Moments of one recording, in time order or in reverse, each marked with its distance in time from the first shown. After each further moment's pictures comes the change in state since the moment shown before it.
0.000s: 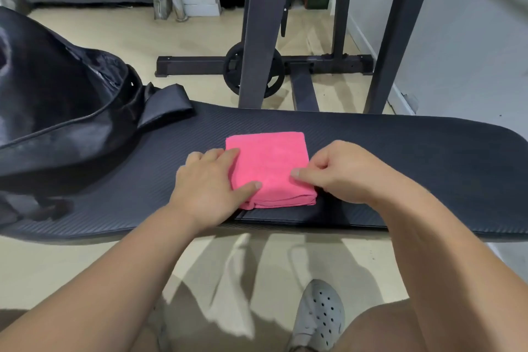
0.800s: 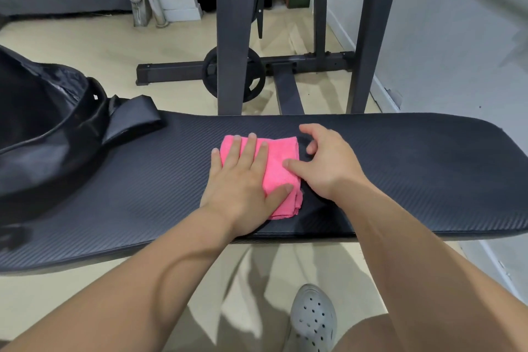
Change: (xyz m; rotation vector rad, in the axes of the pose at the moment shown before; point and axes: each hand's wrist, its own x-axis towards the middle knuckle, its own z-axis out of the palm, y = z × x) left_hand 0.033 0.073 0.035 0.170 -0.092 0.203; right_hand 0.030 0.044 0.014 0.227 0.382 0.040
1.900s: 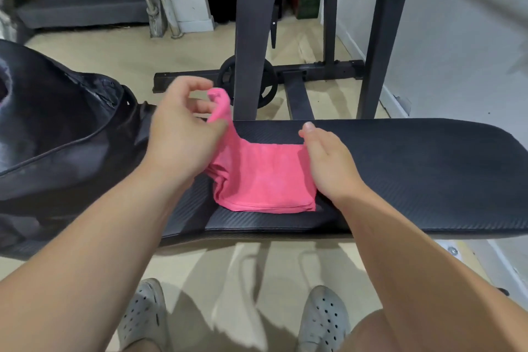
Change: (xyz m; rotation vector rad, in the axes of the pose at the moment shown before) left_hand -0.030 -0.049 -0.110 -1.061 0.633 -0.254; right_hand -0.010 -0.026 0.019 0.234 0.070 -0.016
